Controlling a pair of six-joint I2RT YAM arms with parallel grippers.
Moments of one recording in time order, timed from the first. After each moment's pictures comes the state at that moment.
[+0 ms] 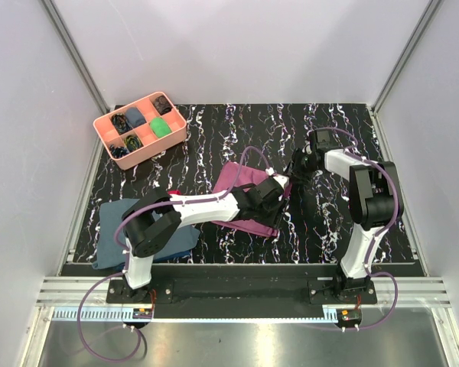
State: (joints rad) left arm -1.05 1.92 1.30 -0.29 0.01 -0.58; right arm 0.14 1.91 1.20 -0.33 -0.36 0.51
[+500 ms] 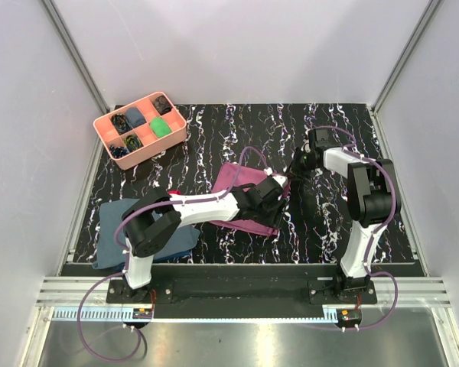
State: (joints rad) left arm -1.05 1.92 1.30 -0.30 0.01 -0.61; right arm 0.14 1.96 1.24 -0.33 -0.38 0.50
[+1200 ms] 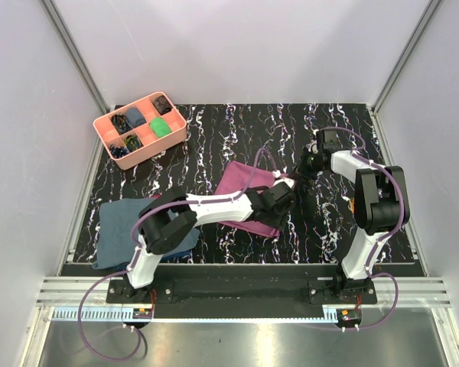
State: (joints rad) left arm -1.09 2.03 1.43 -0.39 -0.10 -0.61; right arm 0.10 1.86 1.17 -0.34 -0.38 0.51
